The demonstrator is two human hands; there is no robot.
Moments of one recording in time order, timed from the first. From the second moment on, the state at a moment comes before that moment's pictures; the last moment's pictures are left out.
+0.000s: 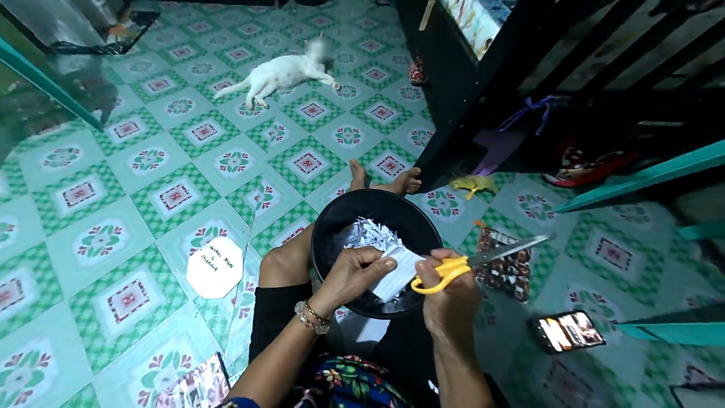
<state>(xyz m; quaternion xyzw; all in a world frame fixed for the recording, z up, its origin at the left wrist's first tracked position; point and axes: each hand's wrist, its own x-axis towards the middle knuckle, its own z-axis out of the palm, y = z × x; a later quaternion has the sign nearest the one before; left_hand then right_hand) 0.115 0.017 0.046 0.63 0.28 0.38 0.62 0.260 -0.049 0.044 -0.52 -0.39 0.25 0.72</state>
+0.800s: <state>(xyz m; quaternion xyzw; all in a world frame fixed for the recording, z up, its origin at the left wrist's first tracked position) 0.135 0.013 0.045 0.65 0.29 0.58 0.38 0.227 -0.073 0.038 -0.53 -0.41 0.37 0.64</state>
